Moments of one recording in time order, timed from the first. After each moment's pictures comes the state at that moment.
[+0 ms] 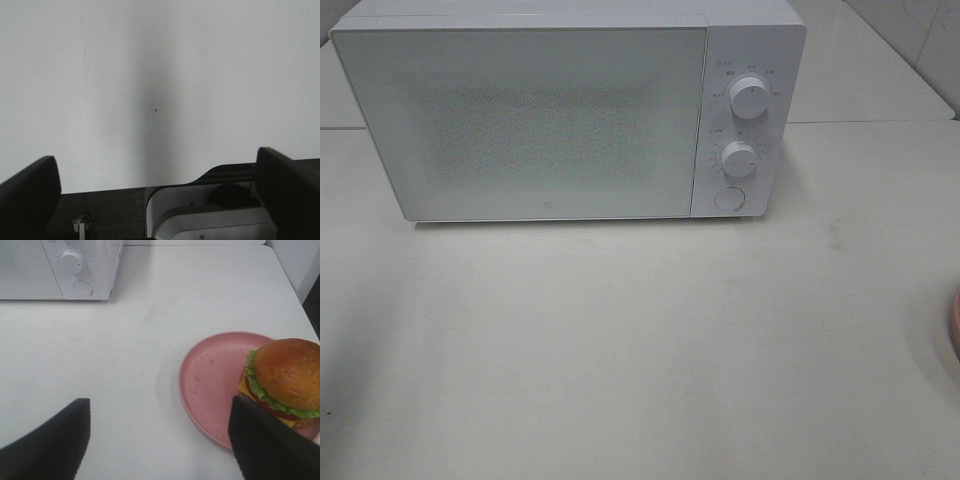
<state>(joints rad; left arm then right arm) -0.03 0.97 -0.92 -0.07 1.21 0.04 0.11 0.00 -0.51 -0.09 1.04 0.11</state>
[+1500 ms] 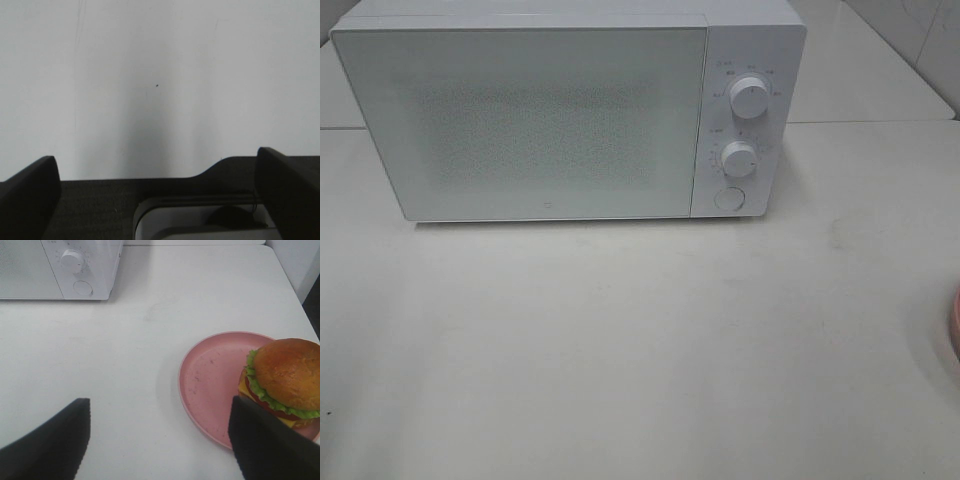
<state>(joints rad) -0.03 0.59 -0.50 -0.09 1.04 0.00 0.11 0.00 -0.51 -0.09 1.04 0.11</state>
